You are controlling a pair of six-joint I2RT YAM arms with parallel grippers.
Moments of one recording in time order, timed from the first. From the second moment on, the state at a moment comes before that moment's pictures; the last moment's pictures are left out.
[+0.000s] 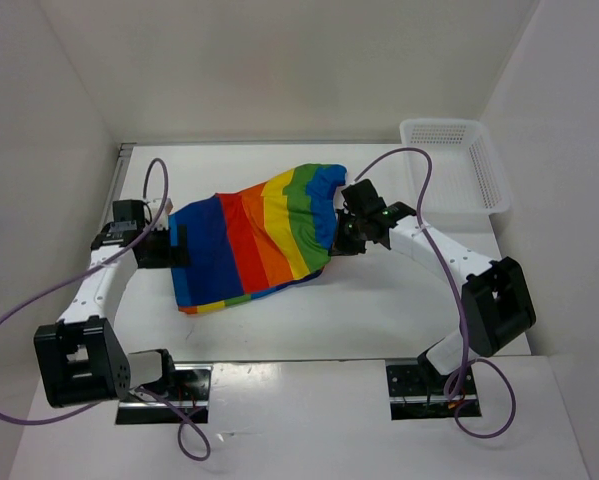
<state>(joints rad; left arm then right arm) 0.17 1.24 0.83 -0.65 0.21 0.07 0.52 1.52 1.12 -0.58 -0.13 0.66</state>
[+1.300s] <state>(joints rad) 0.23 0.72 0.37 -0.57 0.41 0.07 0.52 1.52 1.12 -0.58 -0.14 0.63</state>
